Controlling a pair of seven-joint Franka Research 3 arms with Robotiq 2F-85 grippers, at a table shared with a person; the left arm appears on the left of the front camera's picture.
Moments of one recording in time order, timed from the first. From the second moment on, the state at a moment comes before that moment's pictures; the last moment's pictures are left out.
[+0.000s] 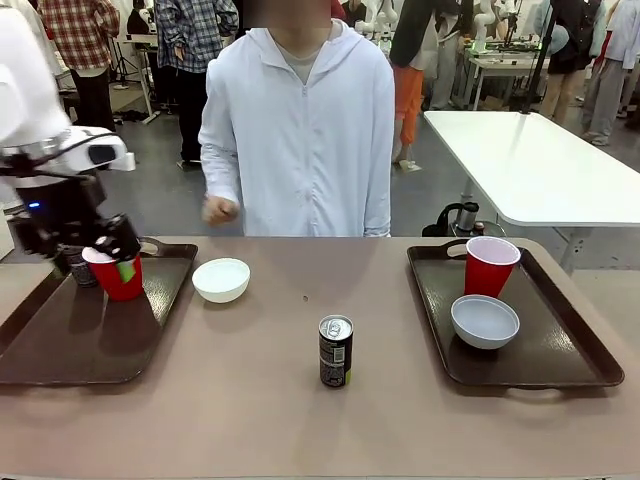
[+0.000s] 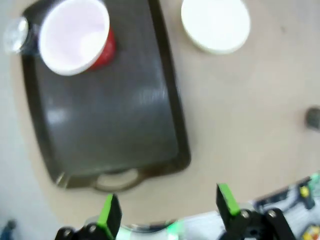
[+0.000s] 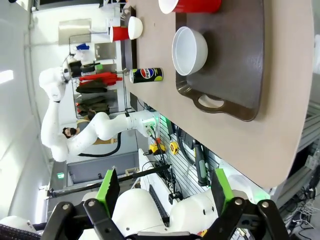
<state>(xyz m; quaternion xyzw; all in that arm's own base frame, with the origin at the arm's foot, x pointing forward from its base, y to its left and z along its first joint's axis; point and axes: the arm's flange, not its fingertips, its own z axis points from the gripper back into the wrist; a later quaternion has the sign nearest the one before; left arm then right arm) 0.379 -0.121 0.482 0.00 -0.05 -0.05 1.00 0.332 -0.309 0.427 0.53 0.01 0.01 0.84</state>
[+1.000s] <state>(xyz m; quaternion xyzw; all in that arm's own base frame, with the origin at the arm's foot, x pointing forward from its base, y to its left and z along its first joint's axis) 0.547 -0.187 0.382 -0.02 -0.07 -0.05 1.00 0.332 -0.309 0.427 0.53 0.01 0.01 0.84</state>
